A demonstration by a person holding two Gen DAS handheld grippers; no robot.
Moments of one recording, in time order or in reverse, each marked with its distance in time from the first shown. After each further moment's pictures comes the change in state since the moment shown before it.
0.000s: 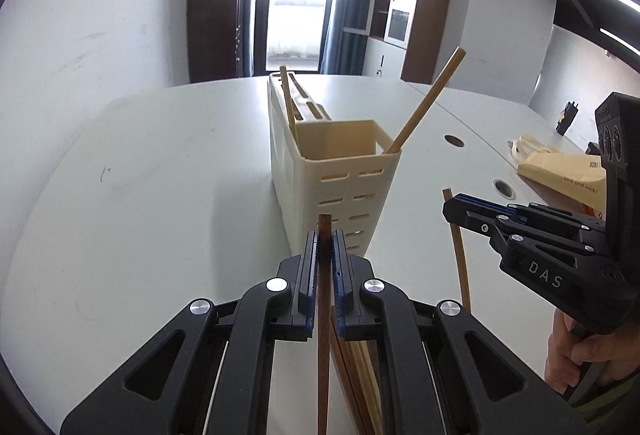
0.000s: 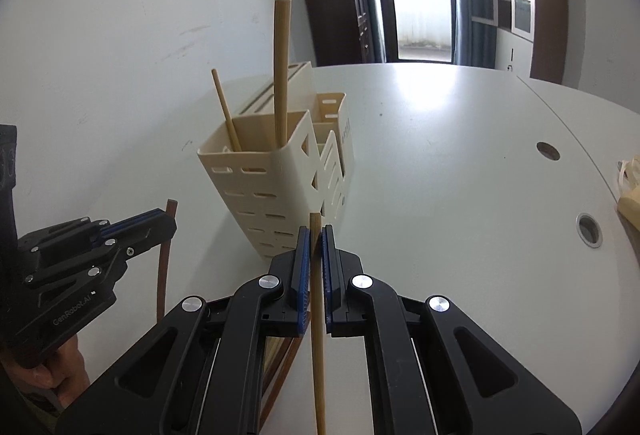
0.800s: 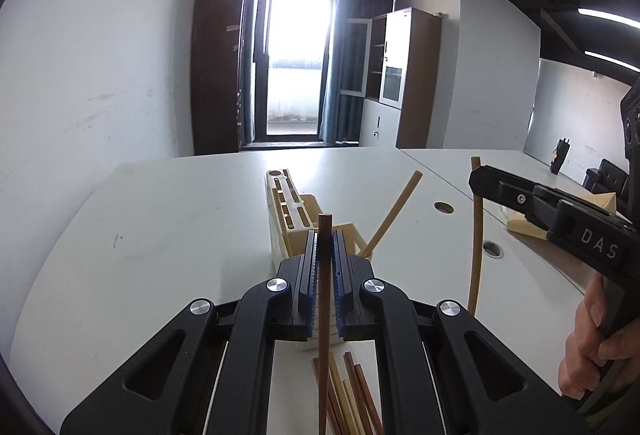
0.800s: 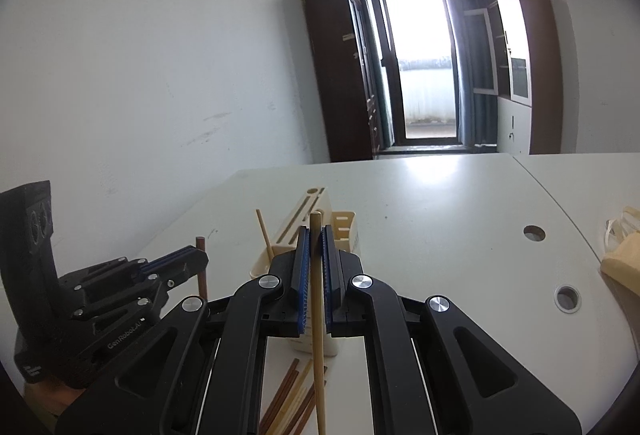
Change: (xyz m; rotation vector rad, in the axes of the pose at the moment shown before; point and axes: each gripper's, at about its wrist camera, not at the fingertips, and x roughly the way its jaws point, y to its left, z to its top) left arm -0.034 -0.026 0.046 0.040 -0.232 0.021; right arm -0.074 0.017 0.054 -0.033 -0.309 0.058
